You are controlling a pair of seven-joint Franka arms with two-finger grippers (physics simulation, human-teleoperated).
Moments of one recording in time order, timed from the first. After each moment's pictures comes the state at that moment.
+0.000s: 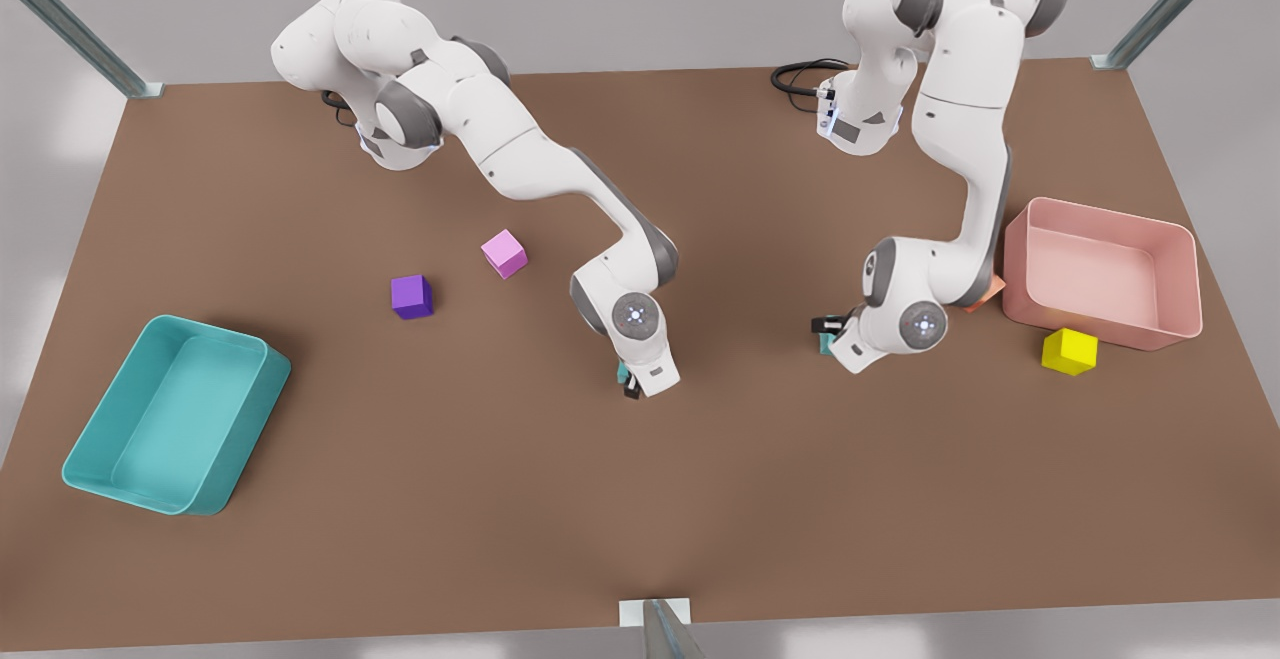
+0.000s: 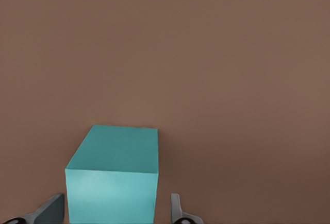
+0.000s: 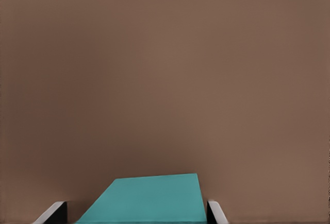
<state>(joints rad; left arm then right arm) -0.28 0.49 0.06 -2.01 -0.15 2.15 -0.07 0.87 1.08 -0.22 -1.04 0.33 2.07 -0.60</state>
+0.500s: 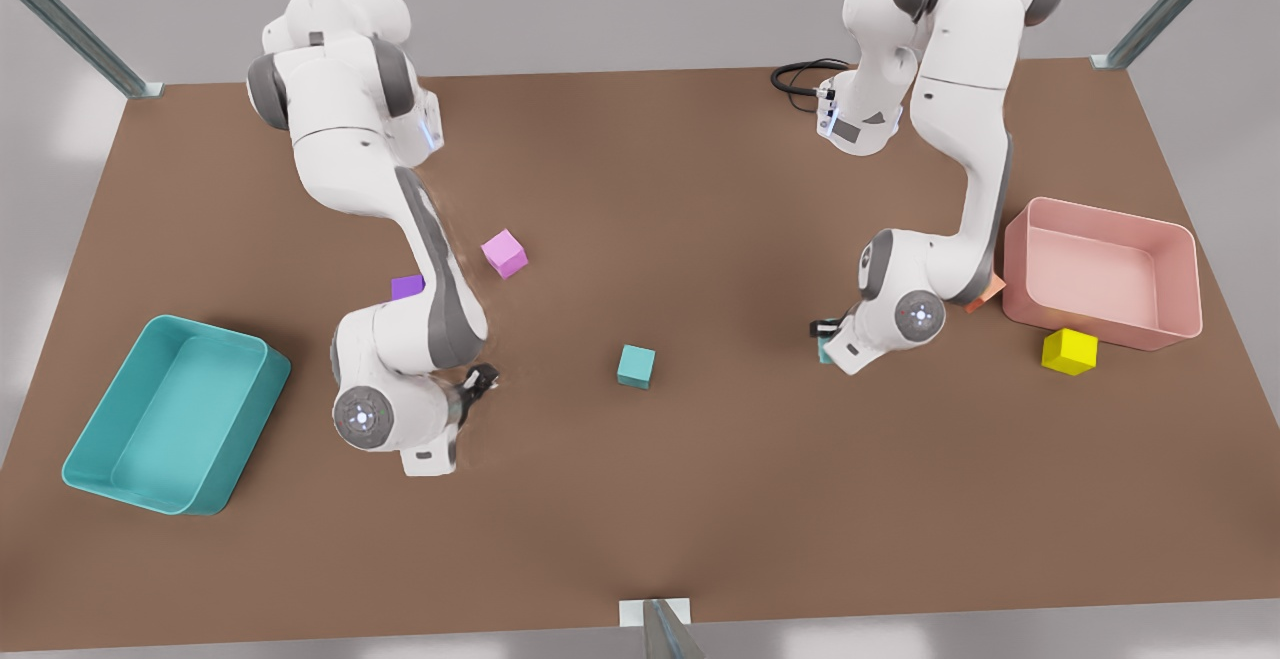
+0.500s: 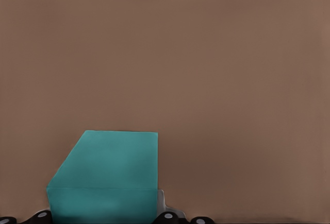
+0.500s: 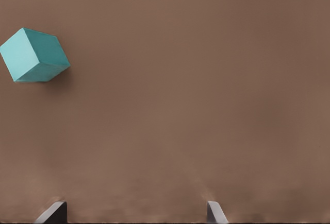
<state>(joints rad) -0.32 0.43 0.05 -1.94 -0.13 2.13 -0.11 0.37 0.79 -0.25 -1.05 0.33 1.57 -0.64</state>
